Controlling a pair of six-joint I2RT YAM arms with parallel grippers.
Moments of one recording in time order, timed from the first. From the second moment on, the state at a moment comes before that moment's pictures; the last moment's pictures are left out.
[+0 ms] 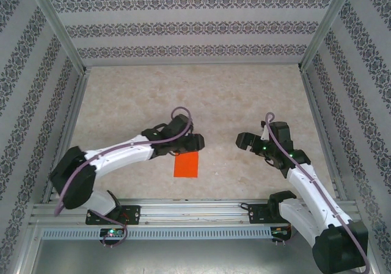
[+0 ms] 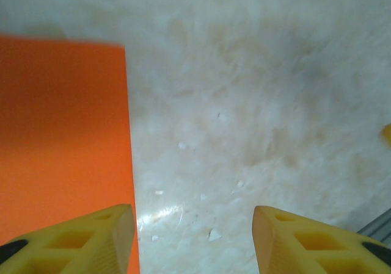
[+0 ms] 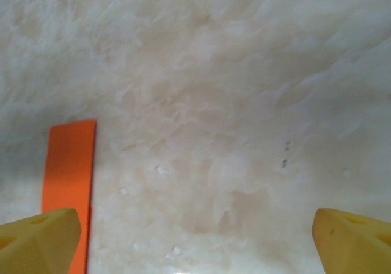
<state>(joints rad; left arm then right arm) -0.78 1.45 0.95 -0.33 0.09 -0.89 0.18 0.86 0.53 -0.50 -0.28 0.52</state>
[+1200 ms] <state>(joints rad) -0.56 0.97 0.57 -0.16 0.00 -0.77 0.68 1.67 0.74 -0.03 -0.44 0.83</state>
